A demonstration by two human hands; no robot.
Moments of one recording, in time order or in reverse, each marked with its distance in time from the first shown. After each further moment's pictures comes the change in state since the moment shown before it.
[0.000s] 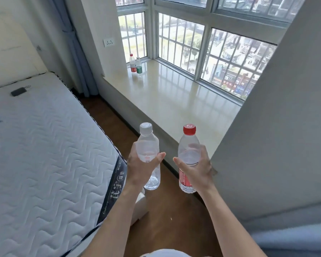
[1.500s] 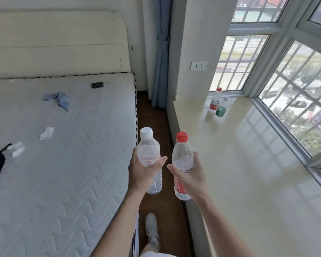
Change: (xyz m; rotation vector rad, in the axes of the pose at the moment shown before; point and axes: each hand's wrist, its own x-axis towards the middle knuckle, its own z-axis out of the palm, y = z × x) left_hand 0.532 -0.082 -0.043 0.022 0.609 -0.179; right_hand 0.525 -0.046 0.361 0.111 -0.674 -0.140
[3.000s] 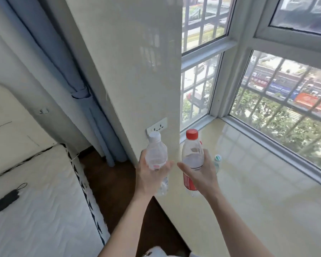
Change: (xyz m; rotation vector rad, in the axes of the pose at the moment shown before) left_hand 0.589 0.078 0.318 0.009 -0.569 0.113; right_hand 0.598 0.007 -0.057 0.046 0.521 0.176
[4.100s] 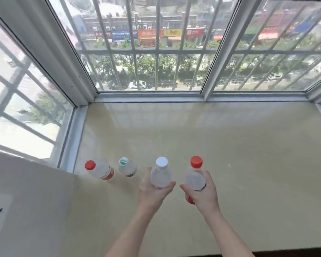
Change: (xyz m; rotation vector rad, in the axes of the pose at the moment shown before) left_hand 0.020 -0.105 0.266 0.298 -1.091 -0.123; right_hand -0.051 0.205 -0.105 0.251 0.896 0.595
